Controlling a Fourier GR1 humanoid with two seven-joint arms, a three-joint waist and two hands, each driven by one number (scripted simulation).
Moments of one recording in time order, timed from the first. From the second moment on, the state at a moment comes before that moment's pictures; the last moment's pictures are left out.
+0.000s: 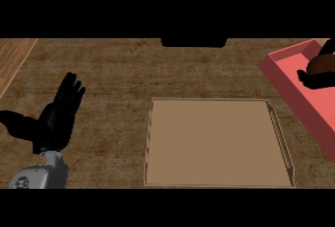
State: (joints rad) left arm -0.14 0.09 0.08 -1.64 0.10 0.08 0.21; right arm -0.59 -0.51 -0.27 -1.17 1.09 0.08 0.06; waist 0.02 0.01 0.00
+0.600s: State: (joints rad) left arm -0.13 0.10 0.09 -1.65 0.11 0.07 0.22; right arm -0.71 -0.56 -0.35 -0.74 1.06 -0.05 -0.13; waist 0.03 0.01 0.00
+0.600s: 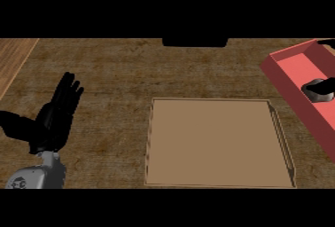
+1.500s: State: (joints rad) left arm -0.12 0.10 0.09 -1.66 0.10 0.09 0.23; right arm -0.83 -0.59 -0.79 -0.63 0.46 0.09 -0.33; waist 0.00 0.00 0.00
